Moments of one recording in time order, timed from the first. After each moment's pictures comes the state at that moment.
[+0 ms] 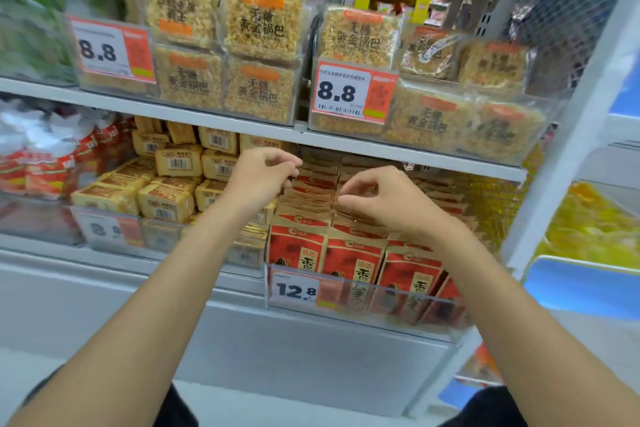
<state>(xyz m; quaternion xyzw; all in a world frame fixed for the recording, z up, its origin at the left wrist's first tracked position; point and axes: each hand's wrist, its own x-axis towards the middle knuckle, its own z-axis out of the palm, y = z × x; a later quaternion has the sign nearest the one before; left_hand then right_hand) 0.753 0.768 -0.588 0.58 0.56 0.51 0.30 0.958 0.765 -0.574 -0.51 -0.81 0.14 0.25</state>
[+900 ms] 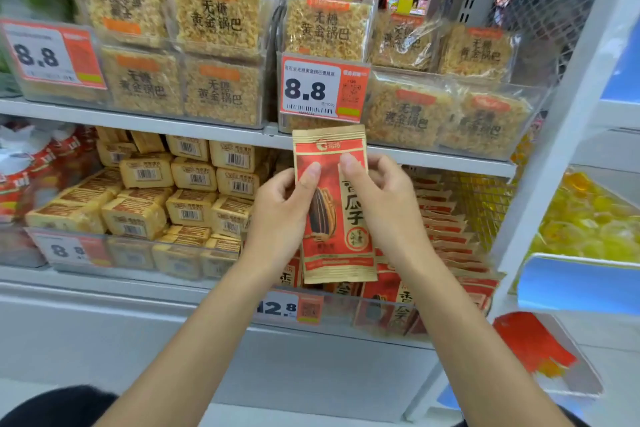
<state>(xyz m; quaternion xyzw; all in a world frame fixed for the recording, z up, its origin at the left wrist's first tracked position) 0.819 0.740 -0.603 0.54 0.41 0.61 0.41 0.951 0.738 -0.577 -0.46 -0.60 0.34 0.56</state>
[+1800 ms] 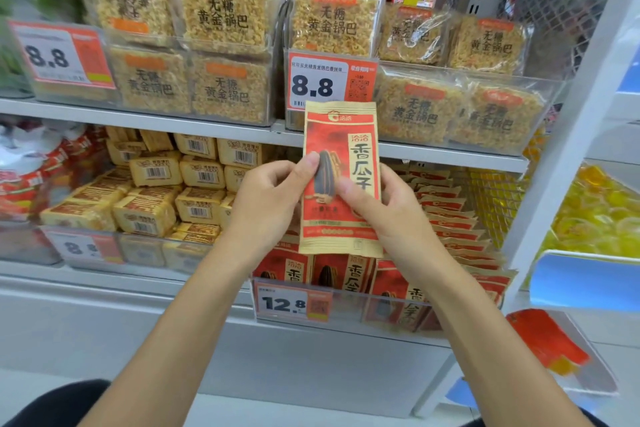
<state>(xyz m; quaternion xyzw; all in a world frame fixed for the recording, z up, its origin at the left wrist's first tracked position) 0.793 0.732 -0.584 0.59 0.47 0.55 0.36 0.957 0.725 -0.585 -0.38 -0.64 0.45 0.49</state>
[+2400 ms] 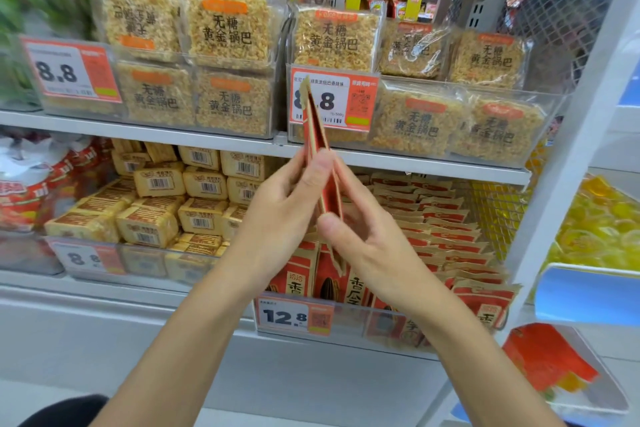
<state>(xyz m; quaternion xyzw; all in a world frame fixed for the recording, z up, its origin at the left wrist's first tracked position) 0.801 0.710 -0.570 0.62 0.37 0.55 0.42 0.945 0.718 -0.591 -0.33 -0.77 0.34 0.43</state>
